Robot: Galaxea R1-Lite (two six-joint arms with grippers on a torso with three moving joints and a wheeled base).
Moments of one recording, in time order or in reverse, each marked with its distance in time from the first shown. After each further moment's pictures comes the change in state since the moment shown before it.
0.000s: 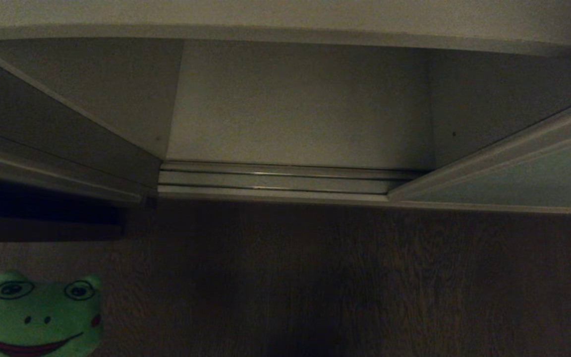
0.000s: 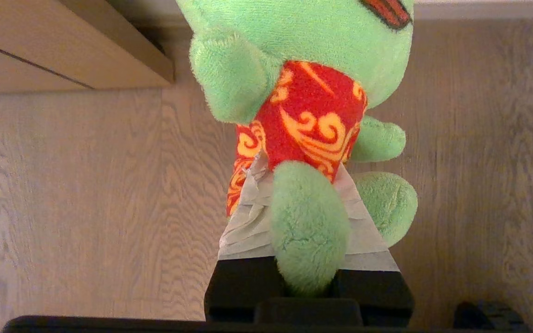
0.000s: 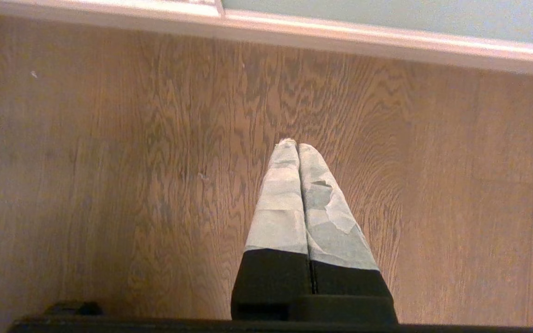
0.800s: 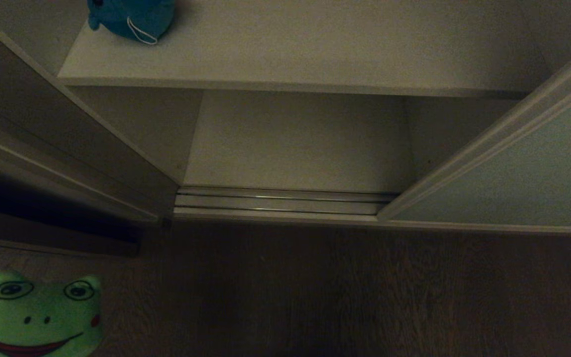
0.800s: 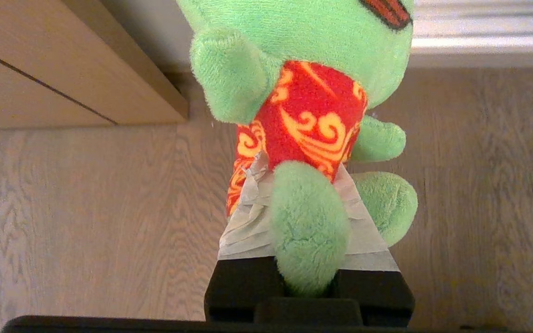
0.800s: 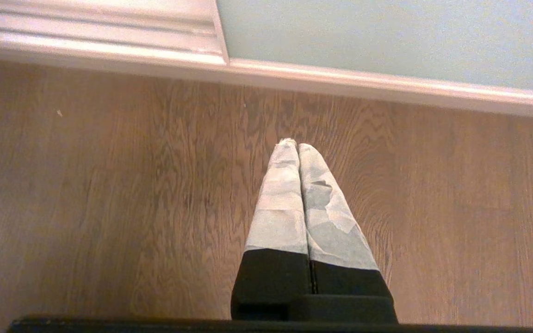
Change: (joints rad) left arm 0.000 0.001 0.001 -0.001 0.000 0.001; right arm 0.000 0.000 0.000 0.000 0.000 0.000
